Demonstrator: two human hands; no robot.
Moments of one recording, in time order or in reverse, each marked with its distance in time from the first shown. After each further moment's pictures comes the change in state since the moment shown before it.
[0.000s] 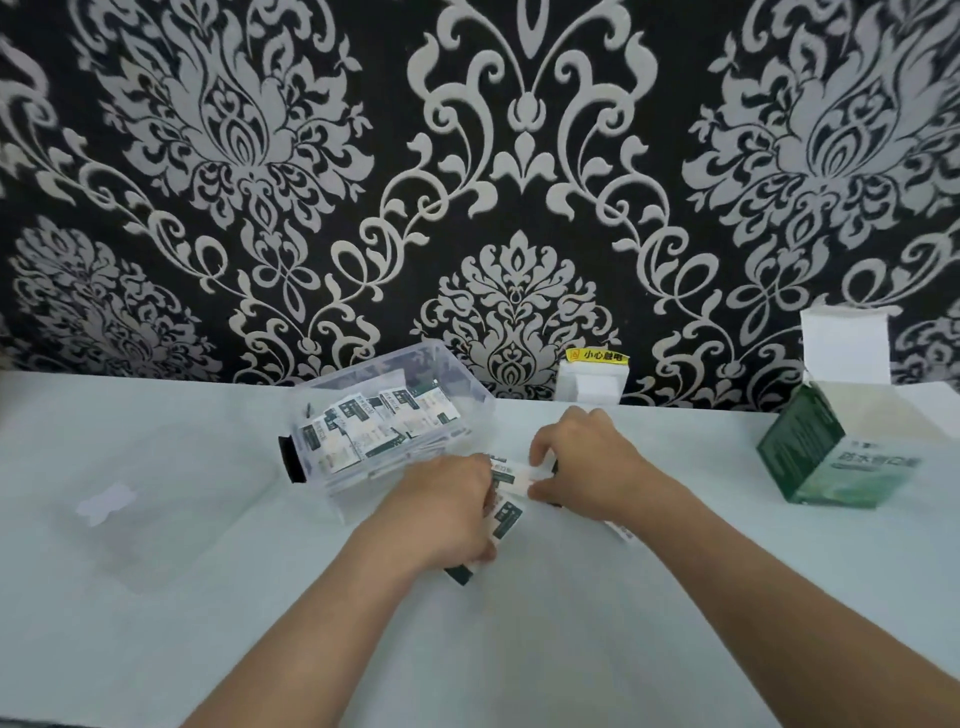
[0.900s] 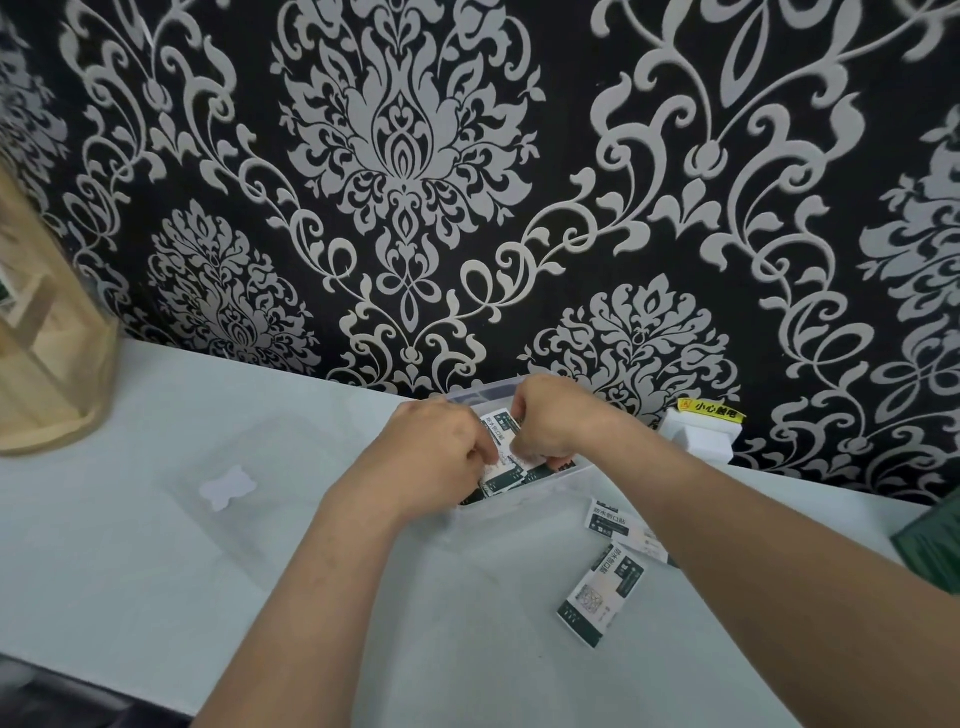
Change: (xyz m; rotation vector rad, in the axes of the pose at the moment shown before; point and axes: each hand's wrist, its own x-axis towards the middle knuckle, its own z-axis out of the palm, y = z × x) left_hand 0.011 -0.126 -0.038 -0.055 0.333 0.126; right_hand 0.096 -0.127 -0.024 0.062 -0.132 -0.006
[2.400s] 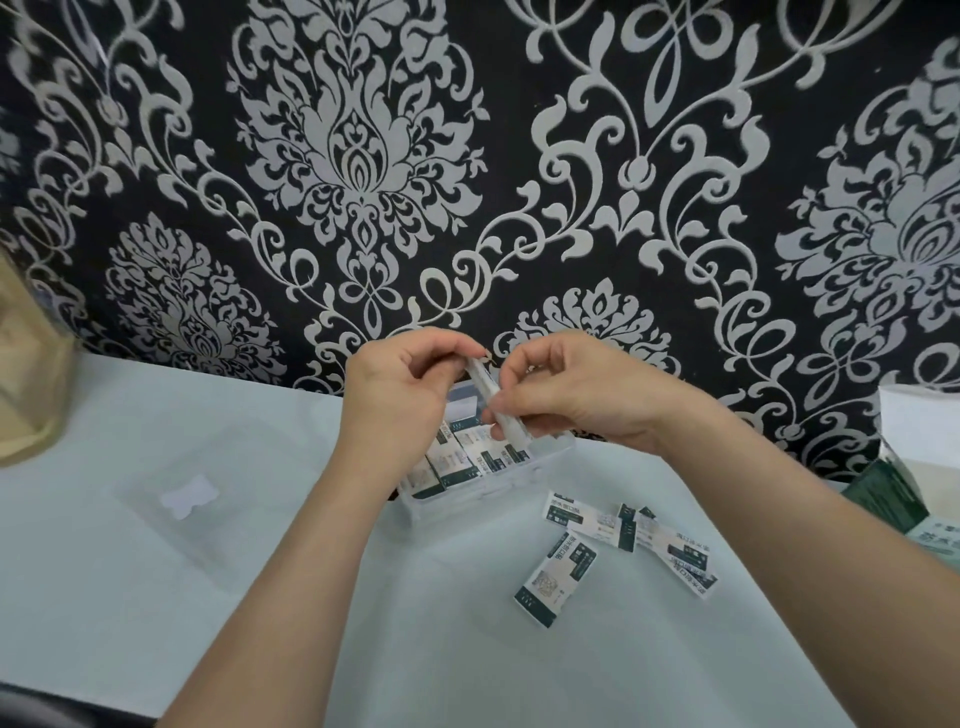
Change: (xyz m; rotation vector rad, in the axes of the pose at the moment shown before) left_hand -0.008 0.048 -0.034 -0.935 0.678 -0.073; right_hand -0.089 0.026 -0.056 0.800 -0.107 -0.312
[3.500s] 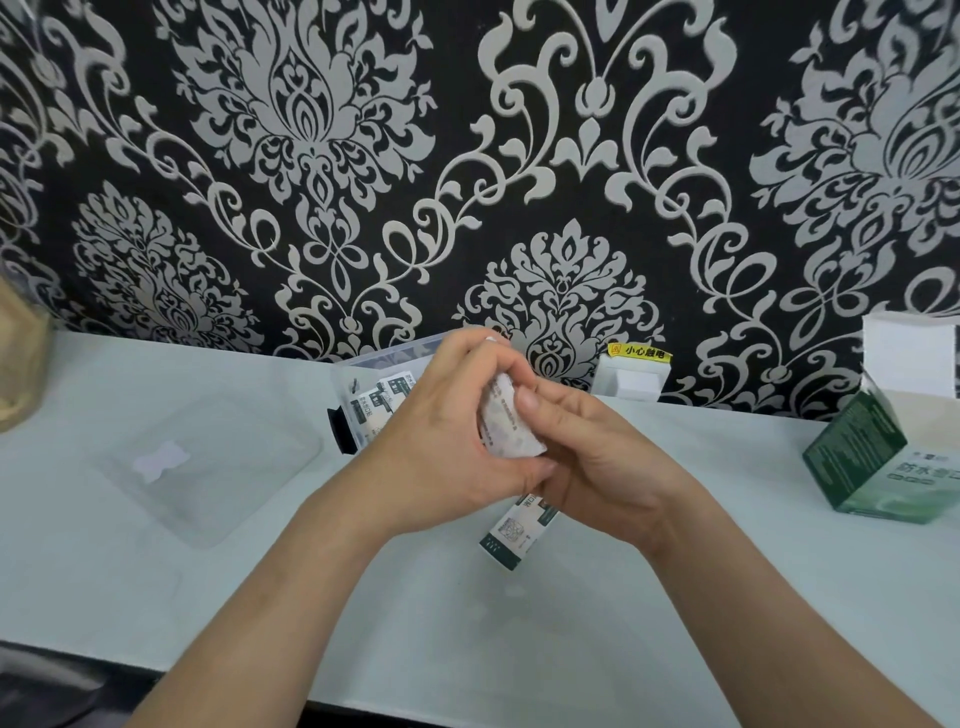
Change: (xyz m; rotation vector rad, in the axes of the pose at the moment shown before) left_hand -0.057 0.011 0.034 0.238 -0.498 0.198; right_hand -0.047 0.084 0.029 0.862 -0.172 -0.139
